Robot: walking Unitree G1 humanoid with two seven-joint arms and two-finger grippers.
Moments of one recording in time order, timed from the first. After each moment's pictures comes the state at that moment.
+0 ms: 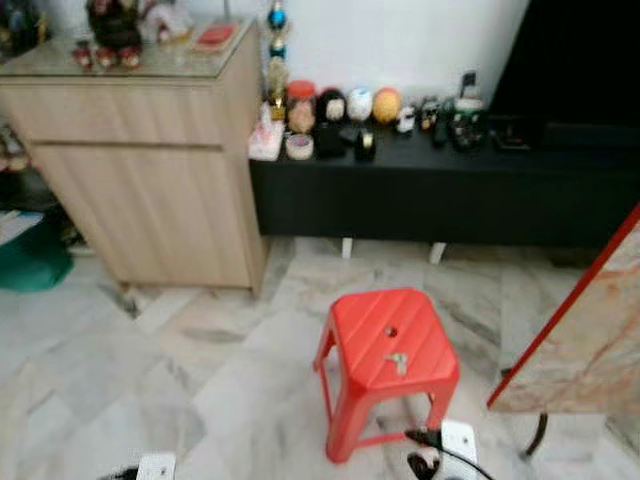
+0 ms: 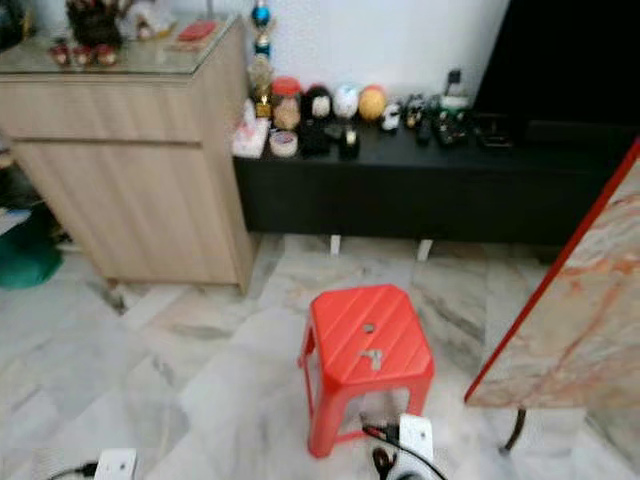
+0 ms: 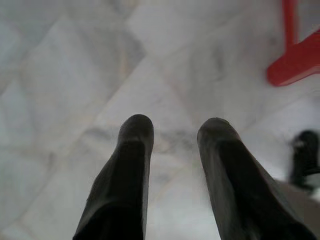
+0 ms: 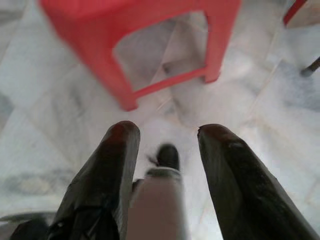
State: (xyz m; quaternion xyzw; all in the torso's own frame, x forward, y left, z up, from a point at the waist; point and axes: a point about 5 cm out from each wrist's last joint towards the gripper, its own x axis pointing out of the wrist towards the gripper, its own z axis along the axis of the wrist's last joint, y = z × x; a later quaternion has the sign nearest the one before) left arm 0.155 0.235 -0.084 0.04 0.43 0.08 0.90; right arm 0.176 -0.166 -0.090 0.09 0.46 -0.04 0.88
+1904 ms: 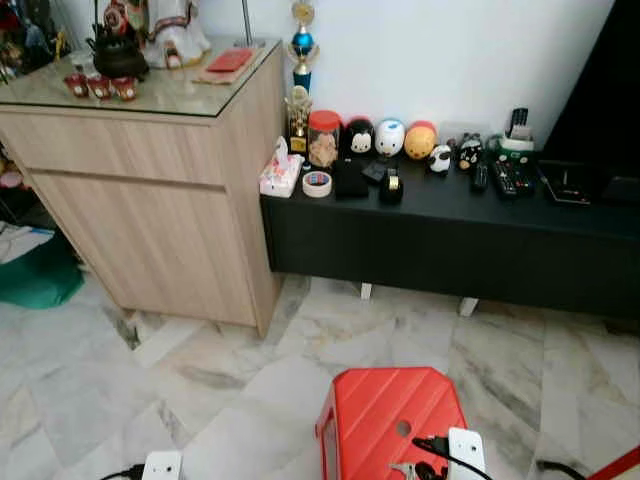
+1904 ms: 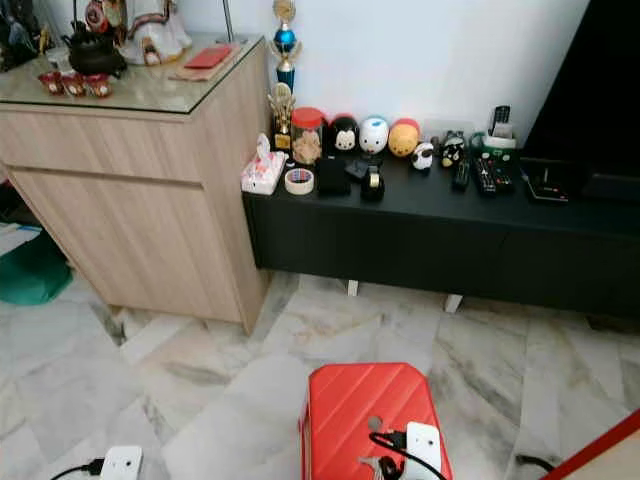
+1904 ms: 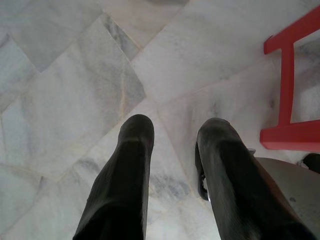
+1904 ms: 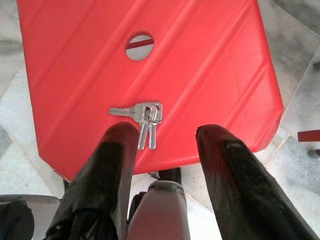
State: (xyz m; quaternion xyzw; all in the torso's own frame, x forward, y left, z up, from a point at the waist) left arm 0.153 0.239 -0.083 0.05 0.43 0.08 0.90; right arm 0.170 -0.169 -0.092 0.09 0.47 -0.04 0.88
